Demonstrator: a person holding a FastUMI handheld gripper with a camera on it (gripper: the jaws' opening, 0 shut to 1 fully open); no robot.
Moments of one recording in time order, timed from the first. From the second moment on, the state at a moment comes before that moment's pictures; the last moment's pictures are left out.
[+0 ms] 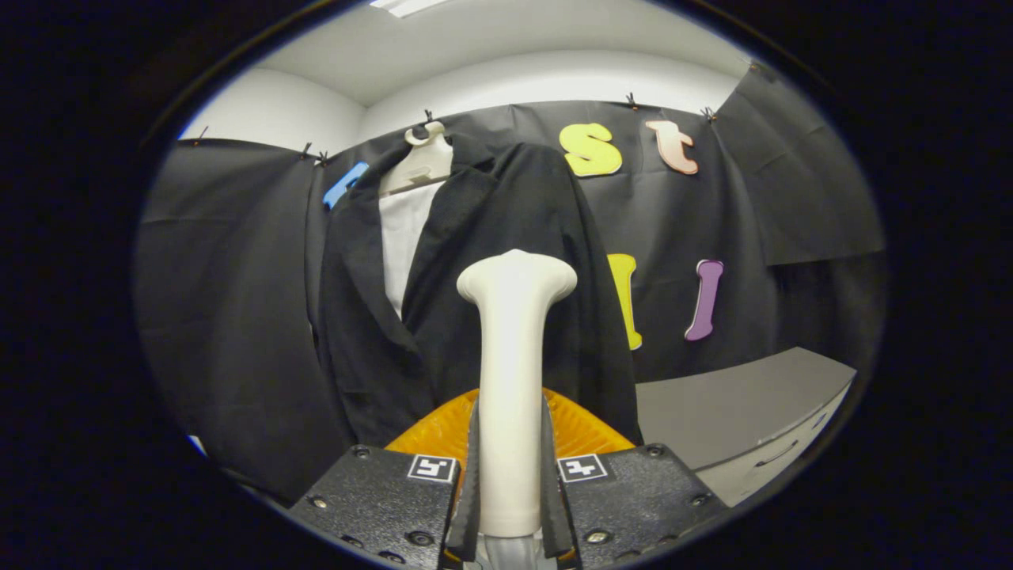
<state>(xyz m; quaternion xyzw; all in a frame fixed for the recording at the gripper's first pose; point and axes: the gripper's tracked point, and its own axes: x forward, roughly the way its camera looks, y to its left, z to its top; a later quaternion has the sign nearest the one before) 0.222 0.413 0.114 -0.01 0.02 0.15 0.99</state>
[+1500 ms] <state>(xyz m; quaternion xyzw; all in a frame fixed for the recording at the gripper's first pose) 0.189 0.403 -0.032 -0.04 0.17 0.15 0.97</state>
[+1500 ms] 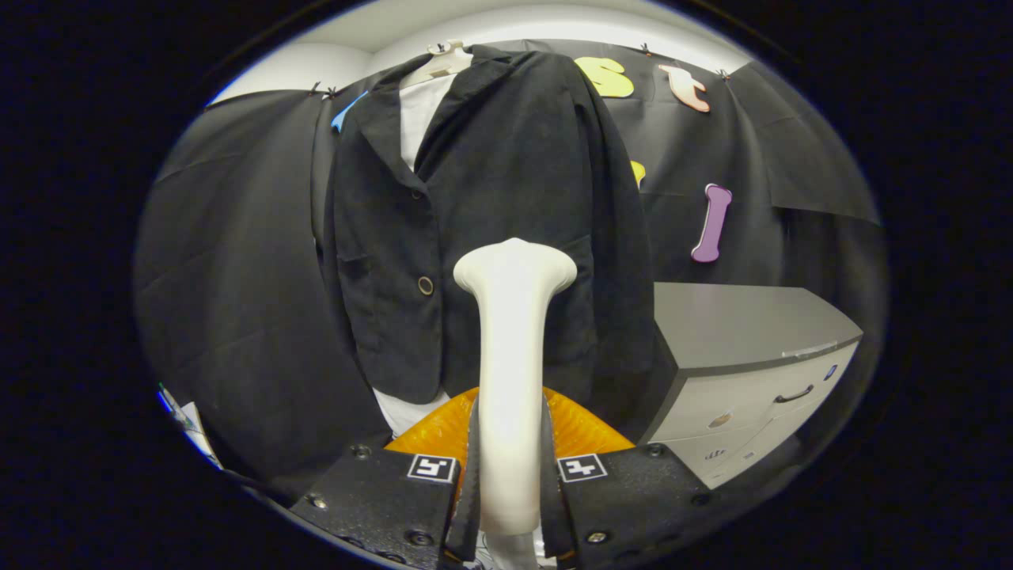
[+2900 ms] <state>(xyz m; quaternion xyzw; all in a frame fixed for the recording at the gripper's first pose) 0.141 0.380 -0.144 -0.04 0.33 0.15 0.93</state>
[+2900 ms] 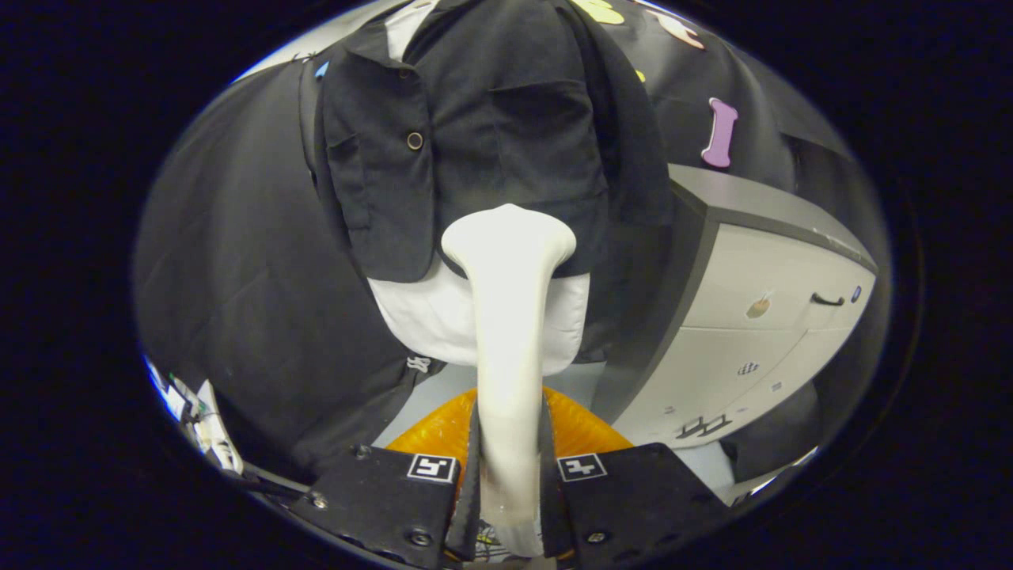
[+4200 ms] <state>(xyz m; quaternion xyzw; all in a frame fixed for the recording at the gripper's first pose) 0.131 0.574 0.206 0.01 -0.10 0.30 0.95</state>
